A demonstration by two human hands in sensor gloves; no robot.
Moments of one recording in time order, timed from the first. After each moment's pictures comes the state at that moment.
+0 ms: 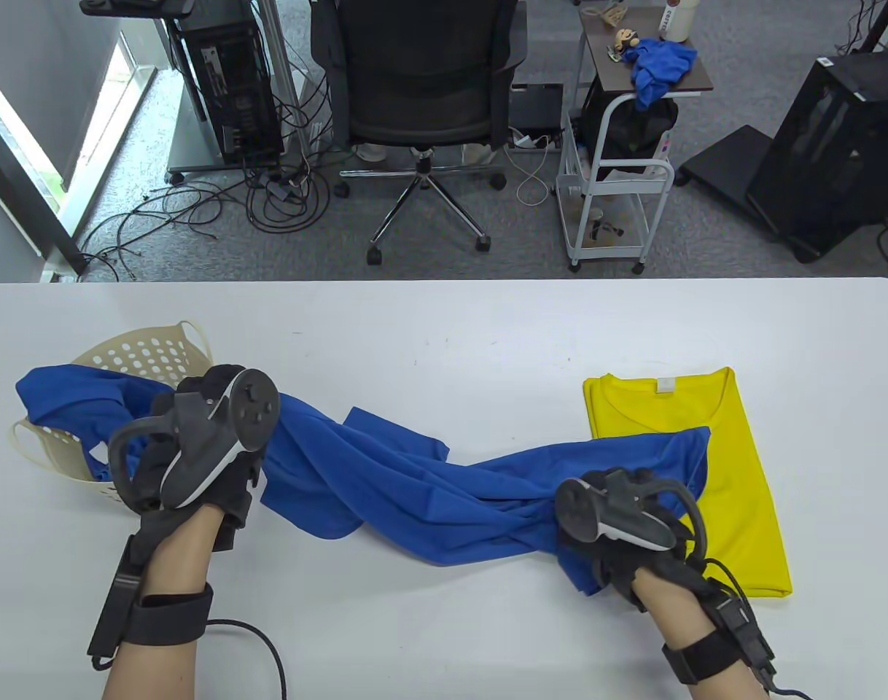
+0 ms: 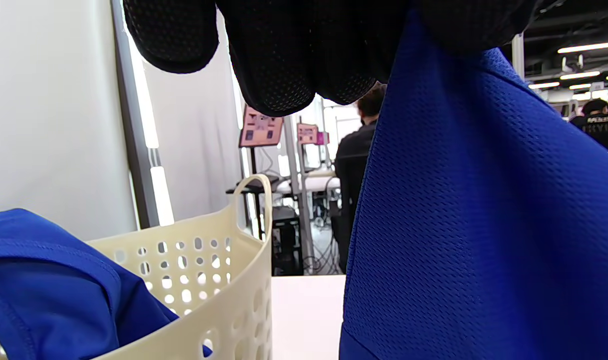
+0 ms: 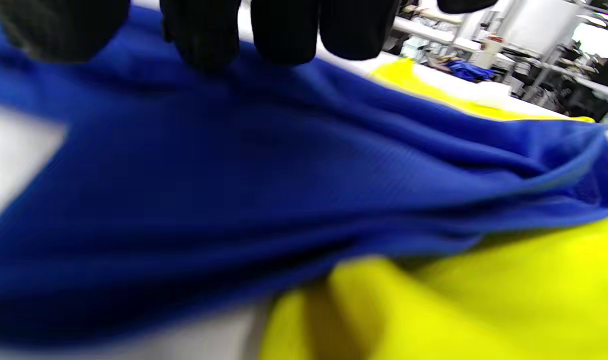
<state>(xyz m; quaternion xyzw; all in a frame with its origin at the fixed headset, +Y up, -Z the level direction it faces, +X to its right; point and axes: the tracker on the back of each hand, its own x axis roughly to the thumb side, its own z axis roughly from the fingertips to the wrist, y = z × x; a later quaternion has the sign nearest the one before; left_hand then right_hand) -0.243 -0.522 -0.311 0.10 0.09 -0.07 0.99 0.138 -0.730 -0.309 -0.15 -0.11 -0.97 0.16</state>
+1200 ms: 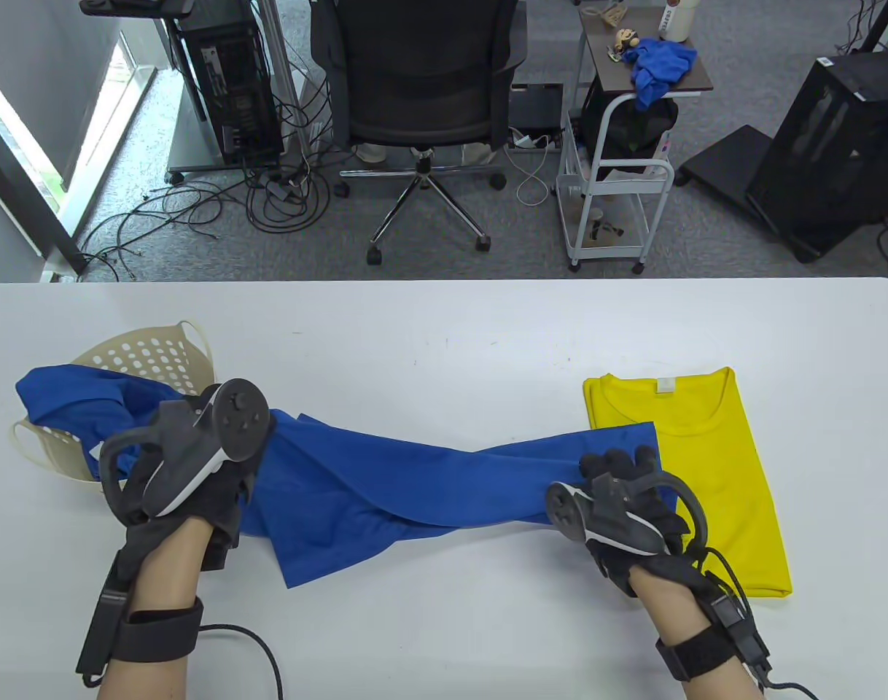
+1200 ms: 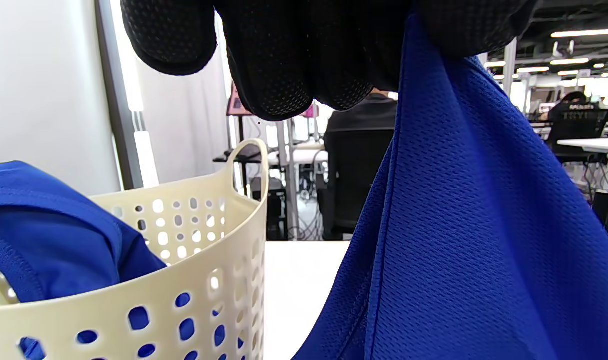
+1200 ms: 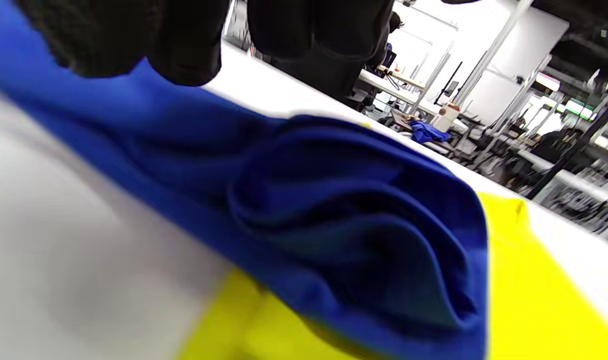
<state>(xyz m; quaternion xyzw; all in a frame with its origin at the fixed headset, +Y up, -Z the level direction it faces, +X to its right) -0.255 -0.533 -0.304 0.05 0.07 -0.04 1.00 0.141 -0.709 -0.315 -0.11 -0.04 -0.97 0.23</state>
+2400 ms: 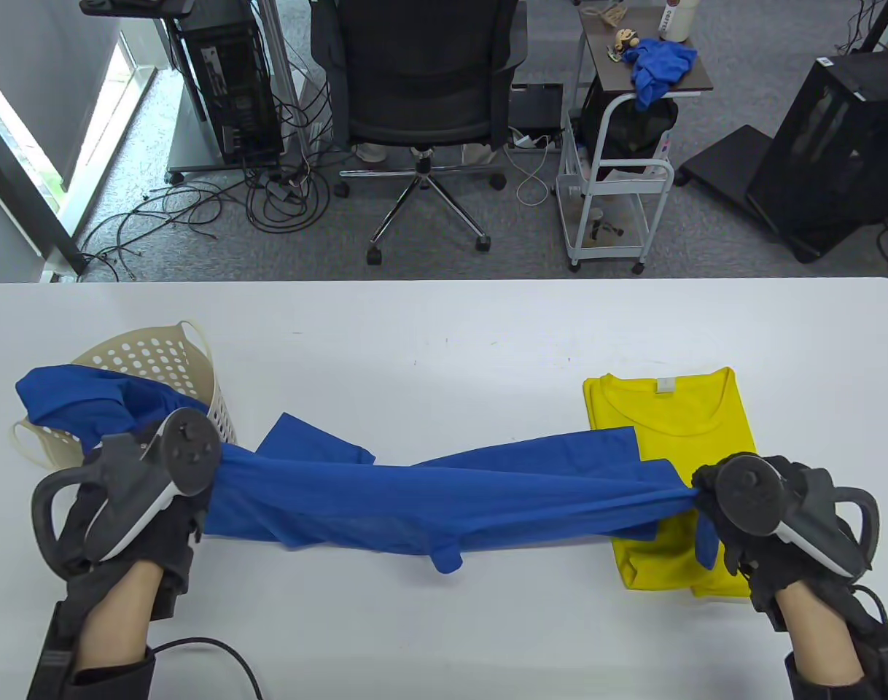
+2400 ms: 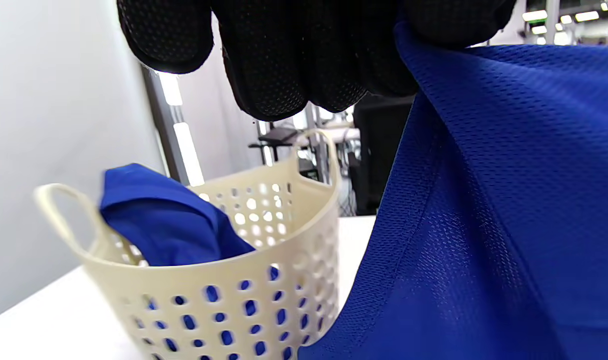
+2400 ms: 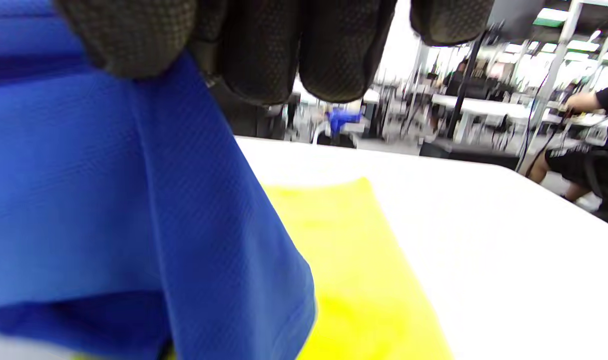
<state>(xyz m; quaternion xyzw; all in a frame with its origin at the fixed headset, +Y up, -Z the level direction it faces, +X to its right) -0.267 -0.524 -0.285 0.00 0.10 -0.09 0.99 0.280 -0.615 -0.287 0.00 -0.03 -1.00 0.03</state>
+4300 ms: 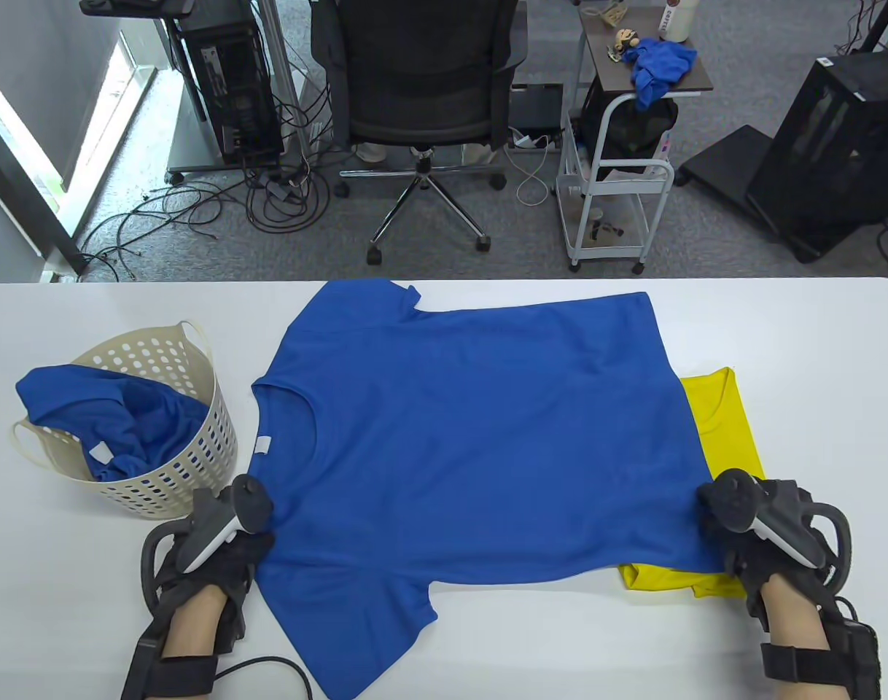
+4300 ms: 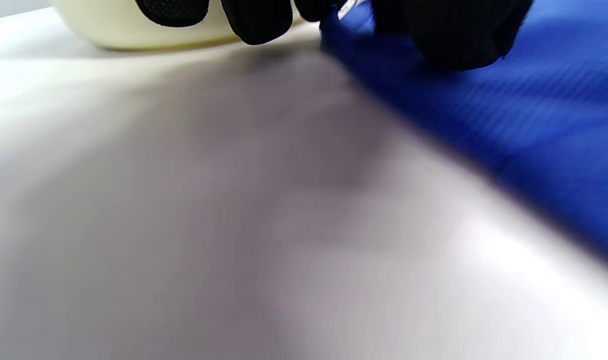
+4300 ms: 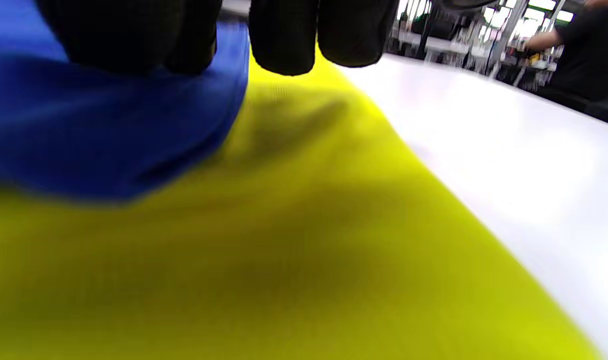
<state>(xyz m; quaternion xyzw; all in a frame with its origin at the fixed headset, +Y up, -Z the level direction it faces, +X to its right) -0.300 -0.751 -0.312 -0.21 0.12 -0.04 0.97 0.328 -0.735 -0.318 0.08 -0.13 -0.99 0.06</state>
